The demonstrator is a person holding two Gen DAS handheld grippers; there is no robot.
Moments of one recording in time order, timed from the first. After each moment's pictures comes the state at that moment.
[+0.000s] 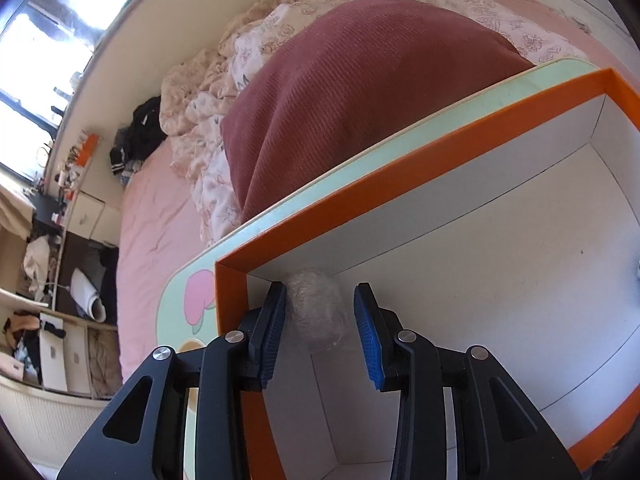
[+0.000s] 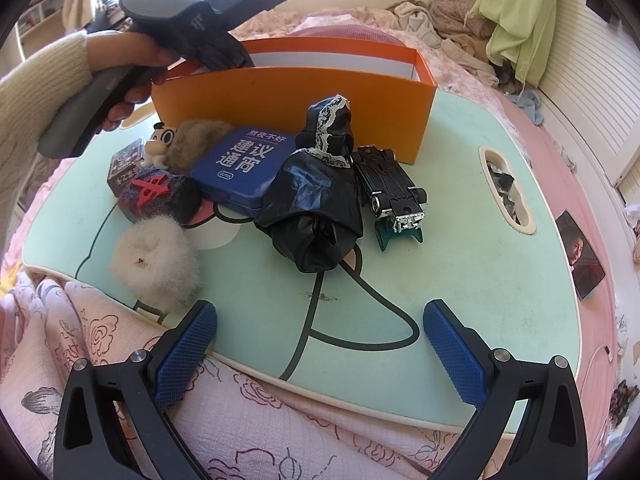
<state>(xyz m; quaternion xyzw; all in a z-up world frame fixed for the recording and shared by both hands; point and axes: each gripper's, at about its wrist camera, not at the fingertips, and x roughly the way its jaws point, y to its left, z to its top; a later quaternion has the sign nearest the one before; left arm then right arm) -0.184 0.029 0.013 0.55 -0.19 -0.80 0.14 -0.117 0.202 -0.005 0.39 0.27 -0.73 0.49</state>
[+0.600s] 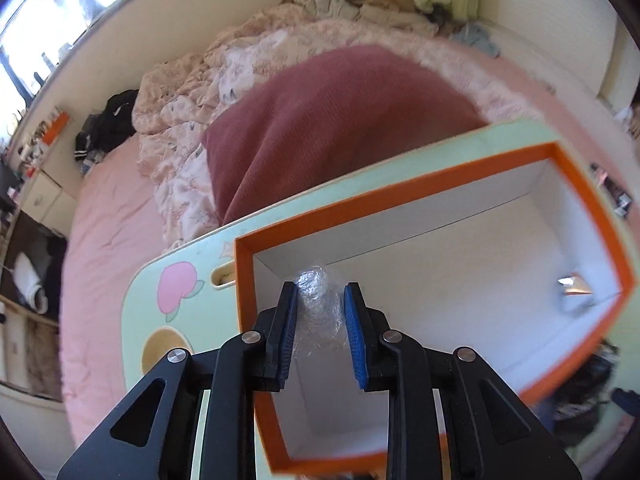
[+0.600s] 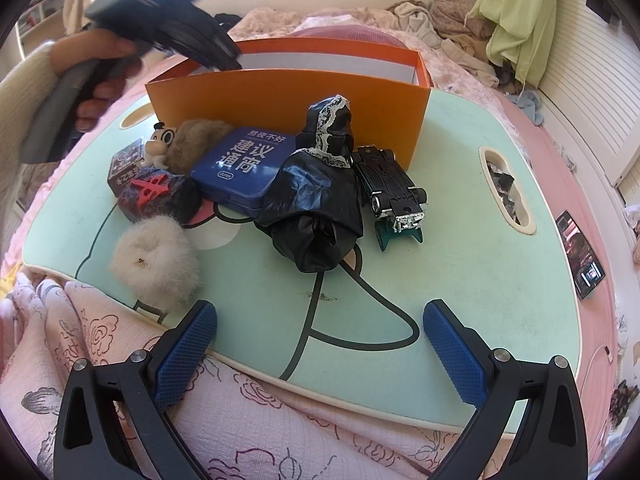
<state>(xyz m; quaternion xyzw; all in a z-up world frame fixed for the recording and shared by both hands) -0.142 0.011 0.062 0.51 -0.08 -0.86 0.05 -0.118 0.201 -0.005 0.39 0.27 -0.73 0.49</state>
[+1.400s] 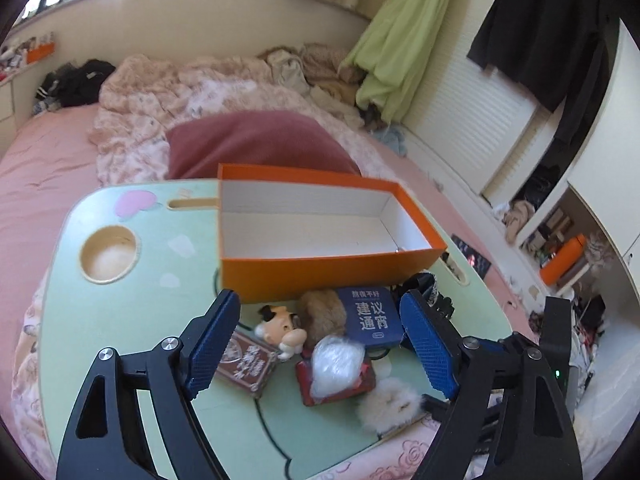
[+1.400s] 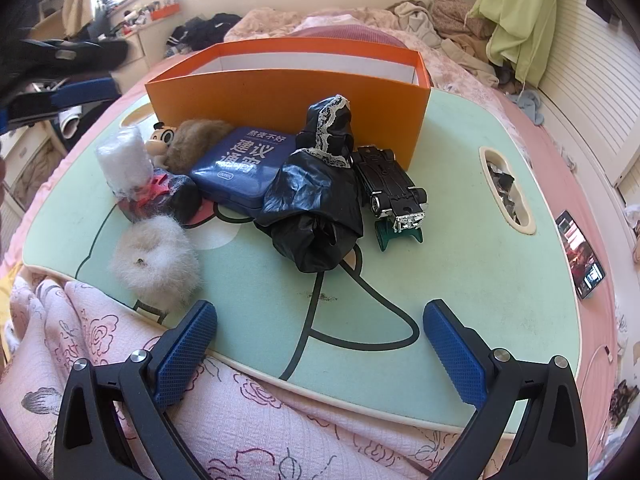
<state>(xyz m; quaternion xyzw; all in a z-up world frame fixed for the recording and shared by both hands) 0.017 -0.021 0.096 0.37 0.13 -0.92 -0.08 -0.119 0.202 -0.006 0.39 0.27 -0.73 0.49</state>
